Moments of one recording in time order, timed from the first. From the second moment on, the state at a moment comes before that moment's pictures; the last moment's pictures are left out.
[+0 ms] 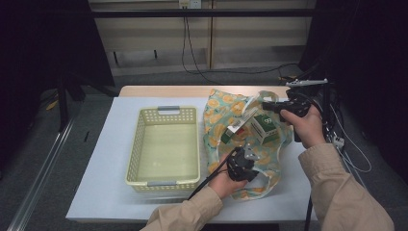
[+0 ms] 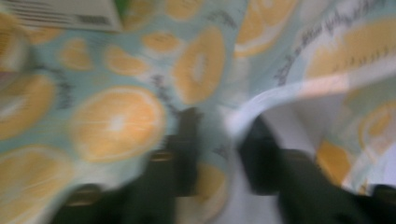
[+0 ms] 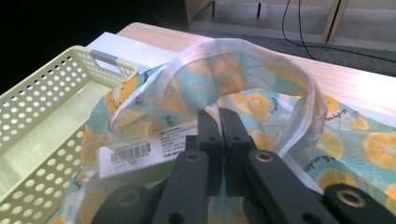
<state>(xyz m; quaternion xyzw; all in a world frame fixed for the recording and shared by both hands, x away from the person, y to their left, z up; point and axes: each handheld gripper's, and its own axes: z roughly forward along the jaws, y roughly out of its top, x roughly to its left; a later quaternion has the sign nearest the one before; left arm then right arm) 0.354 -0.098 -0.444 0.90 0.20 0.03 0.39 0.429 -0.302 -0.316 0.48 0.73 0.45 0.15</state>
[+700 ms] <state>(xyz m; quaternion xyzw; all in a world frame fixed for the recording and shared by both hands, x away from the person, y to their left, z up) 0.393 -0.065 -0.291 0.85 0.26 0.06 0.46 0.428 -0.308 -0.285 0.47 0.73 0.46 0.17</state>
